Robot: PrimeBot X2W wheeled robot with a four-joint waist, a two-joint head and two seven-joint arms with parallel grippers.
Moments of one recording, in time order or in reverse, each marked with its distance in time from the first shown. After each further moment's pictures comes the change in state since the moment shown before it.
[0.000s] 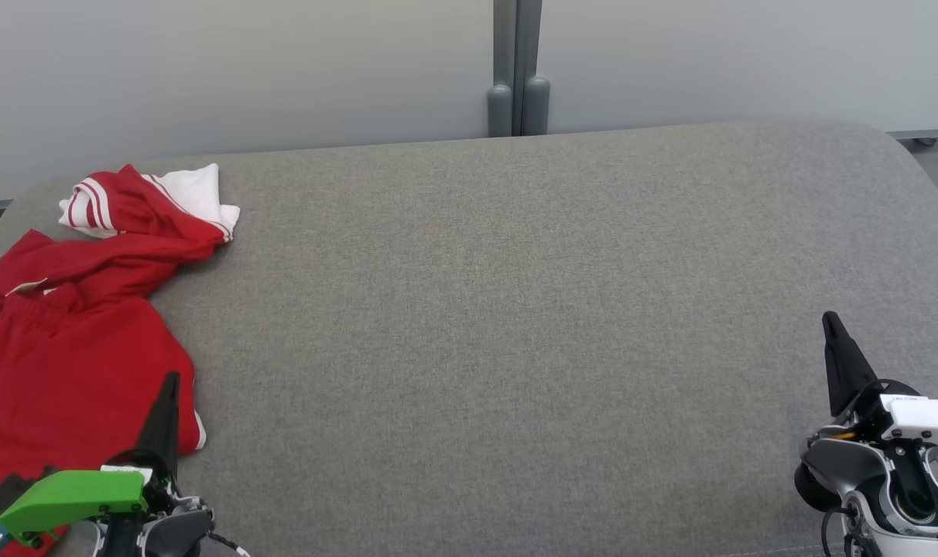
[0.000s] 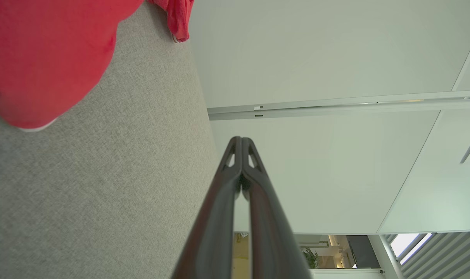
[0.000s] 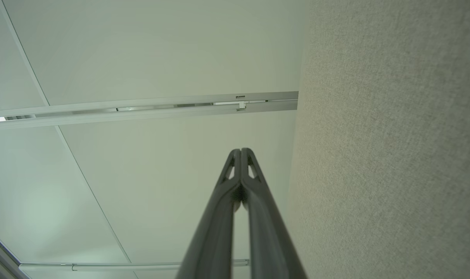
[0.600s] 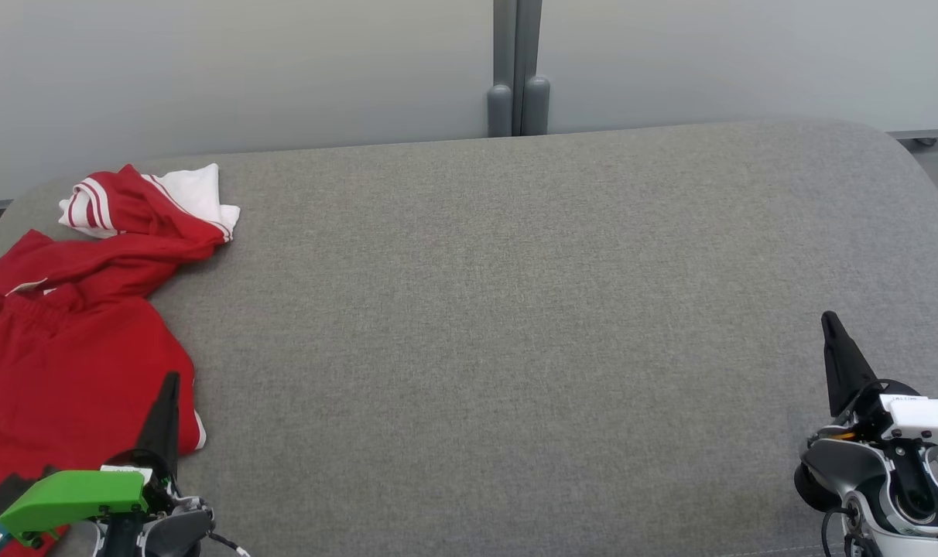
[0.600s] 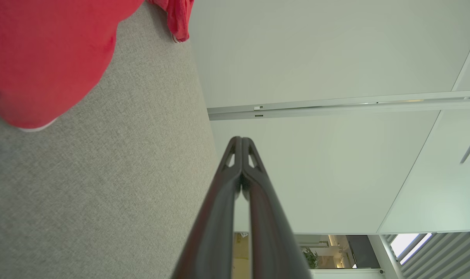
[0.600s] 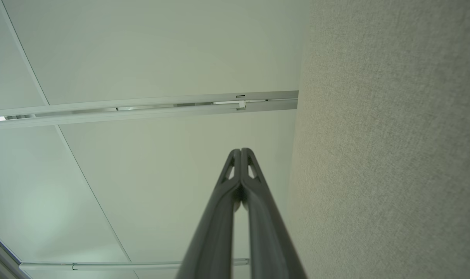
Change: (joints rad) left arm 0.000 0.000 0.000 0.000 0.000 0.000 0.000; right arm 0.000 0.000 -0.001 0.000 0.000 0.000 0.007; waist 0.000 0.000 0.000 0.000
